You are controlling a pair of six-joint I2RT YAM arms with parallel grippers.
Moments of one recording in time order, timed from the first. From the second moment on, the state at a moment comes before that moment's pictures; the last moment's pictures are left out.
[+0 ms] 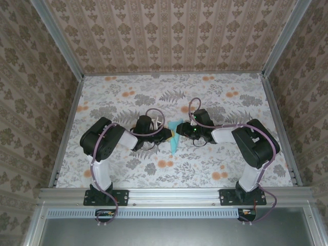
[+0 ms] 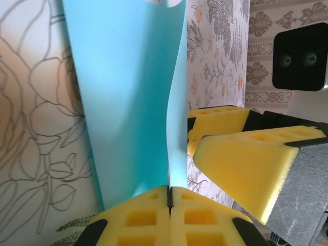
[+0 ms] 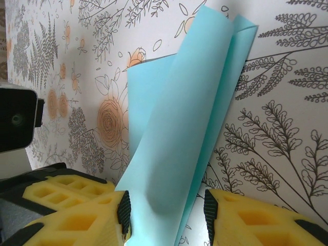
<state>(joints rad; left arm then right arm) -0.61 1.92 0.67 0.72 0.69 -1.06 0.46 1.78 0.76 0.25 -0.39 0.78</state>
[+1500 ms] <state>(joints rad) -0.57 1.92 0.70 0.65 0.71 -0.96 0.44 1.87 1.02 0.06 -0.39 0.82</state>
